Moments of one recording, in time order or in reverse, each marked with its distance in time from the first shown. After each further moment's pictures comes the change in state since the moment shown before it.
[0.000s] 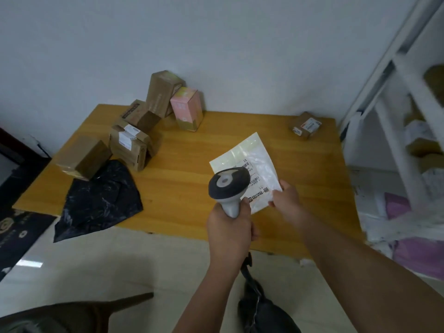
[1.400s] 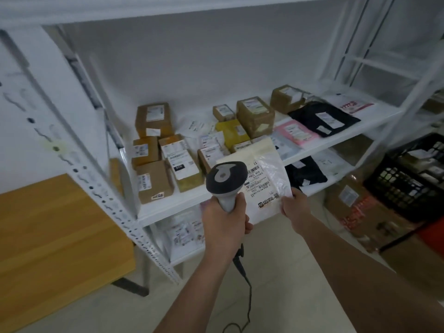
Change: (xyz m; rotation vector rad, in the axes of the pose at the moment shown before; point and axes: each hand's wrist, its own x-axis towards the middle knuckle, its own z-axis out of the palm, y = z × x) left_hand -0.398 0.026 0.454 0.103 -0.631 0.285; right_hand -0.195 0.181 -0.670 0.330 0.680 0.024
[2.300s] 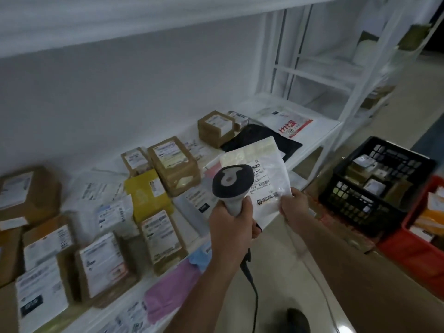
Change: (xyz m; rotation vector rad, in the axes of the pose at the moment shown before) left_hand 0.189 0.061 0.303 0.005 -0.230 -0.001; right_hand 0.314 -0.046 -0.150 0.145 0.277 0.124
